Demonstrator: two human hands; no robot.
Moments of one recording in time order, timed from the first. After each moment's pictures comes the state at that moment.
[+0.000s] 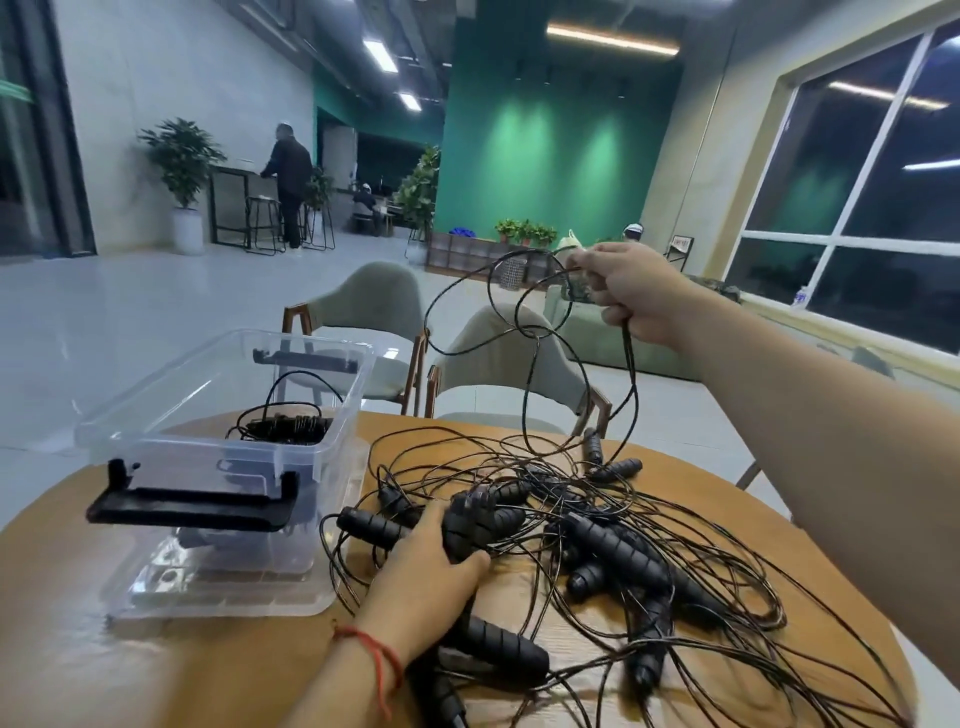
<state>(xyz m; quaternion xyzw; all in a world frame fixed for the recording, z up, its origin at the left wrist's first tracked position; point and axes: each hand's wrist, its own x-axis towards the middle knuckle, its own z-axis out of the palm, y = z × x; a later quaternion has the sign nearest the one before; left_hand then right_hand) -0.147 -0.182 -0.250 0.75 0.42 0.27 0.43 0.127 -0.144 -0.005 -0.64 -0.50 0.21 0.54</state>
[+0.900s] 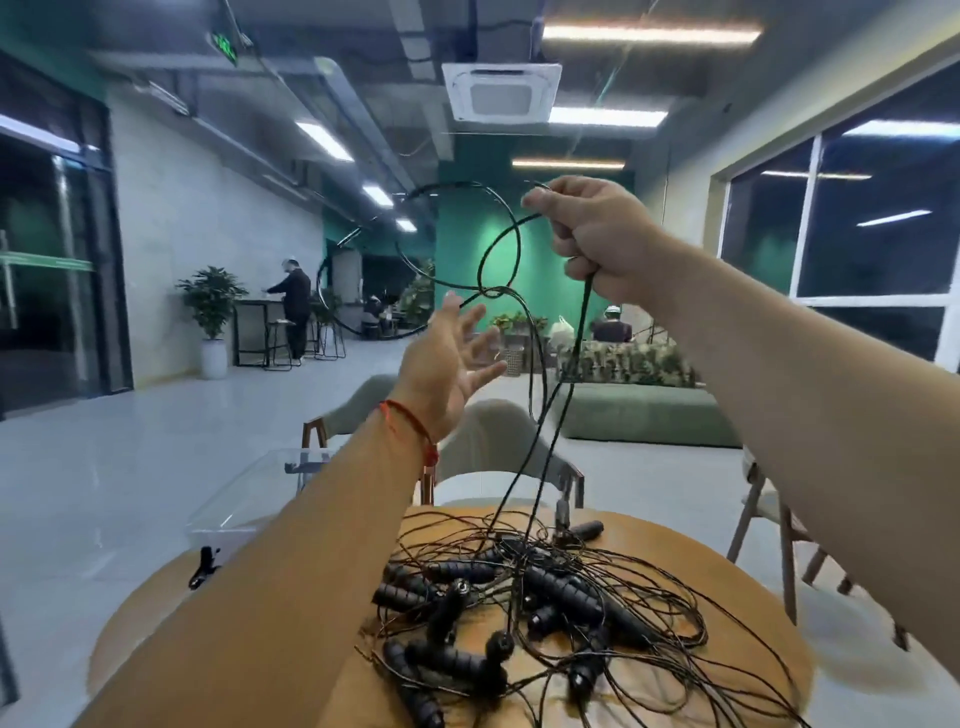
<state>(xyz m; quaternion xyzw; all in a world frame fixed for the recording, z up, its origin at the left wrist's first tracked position) -0.130 -0.271 0.055 0.54 0.08 0.50 0.67 0.027 -0.355 0.186 -0.48 -0.61 0.15 0.61</state>
